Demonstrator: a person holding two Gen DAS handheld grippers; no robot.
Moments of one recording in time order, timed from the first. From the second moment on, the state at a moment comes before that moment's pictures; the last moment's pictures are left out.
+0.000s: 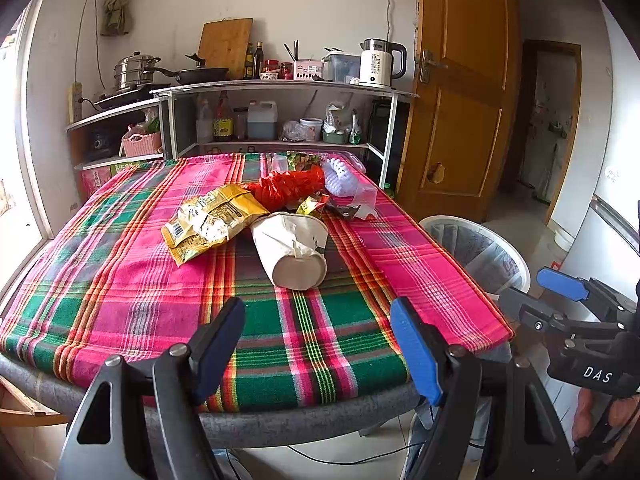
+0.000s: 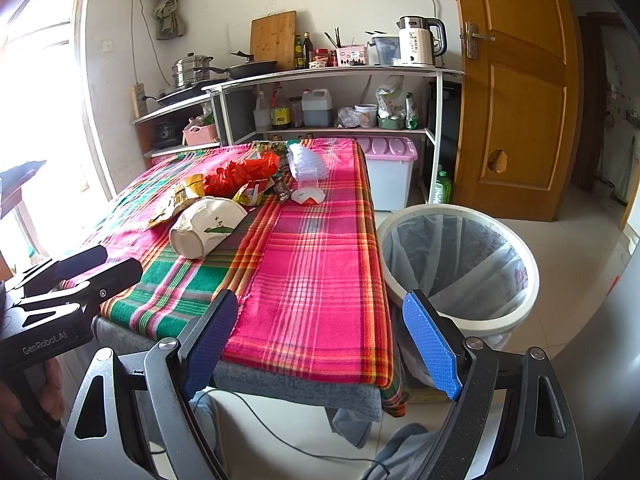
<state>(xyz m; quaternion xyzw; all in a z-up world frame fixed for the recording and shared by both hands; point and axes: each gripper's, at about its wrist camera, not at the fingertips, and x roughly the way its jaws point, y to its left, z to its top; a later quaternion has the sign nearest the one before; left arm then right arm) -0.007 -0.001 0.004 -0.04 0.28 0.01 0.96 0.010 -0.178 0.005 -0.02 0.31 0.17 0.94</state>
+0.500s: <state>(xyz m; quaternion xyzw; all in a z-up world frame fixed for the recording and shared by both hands) 0.022 0.017 0.002 -0.06 0.28 0.03 0.96 0.036 -0.165 0.001 -0.03 0.31 0.20 0.93</state>
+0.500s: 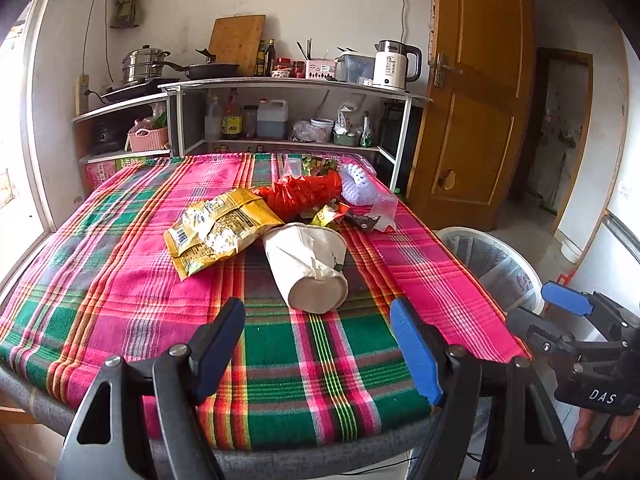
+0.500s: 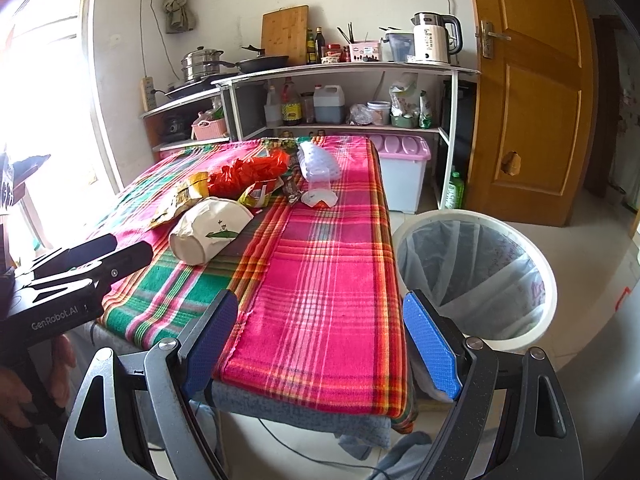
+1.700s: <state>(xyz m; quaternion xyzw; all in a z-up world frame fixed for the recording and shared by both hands) 0.114 0.038 -0.028 -0.11 0.35 0.01 0.93 0.211 -0.110 0.002 -0.06 0.38 0.24 0.89</state>
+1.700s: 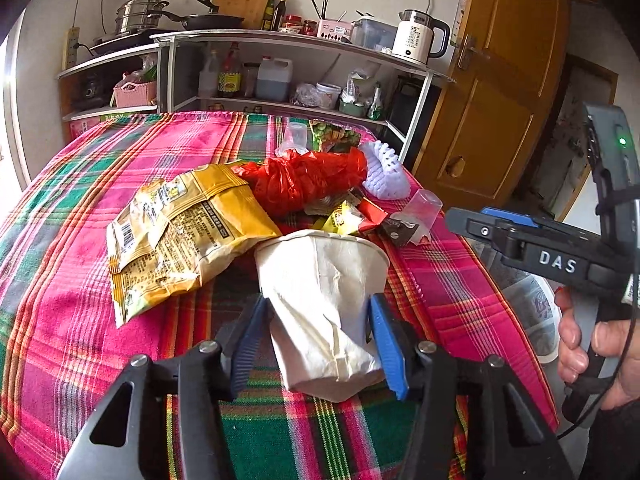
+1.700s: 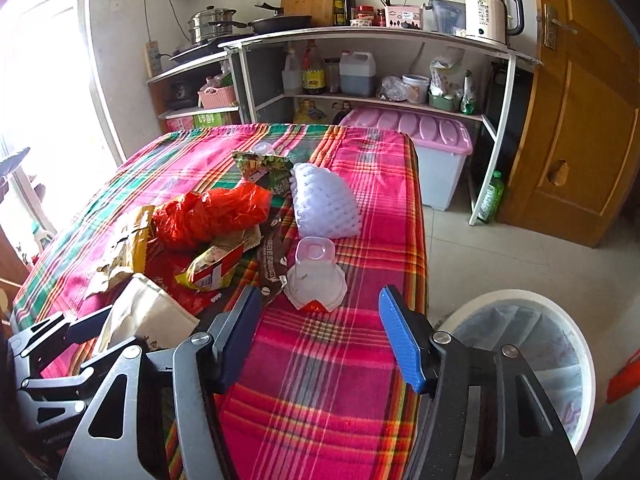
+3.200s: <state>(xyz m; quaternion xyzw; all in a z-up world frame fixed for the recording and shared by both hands) 0.113 -0.040 0.018 -0.07 0.31 -0.09 0.94 0.159 -0.226 0.015 0.03 0.37 0.17 0.91</state>
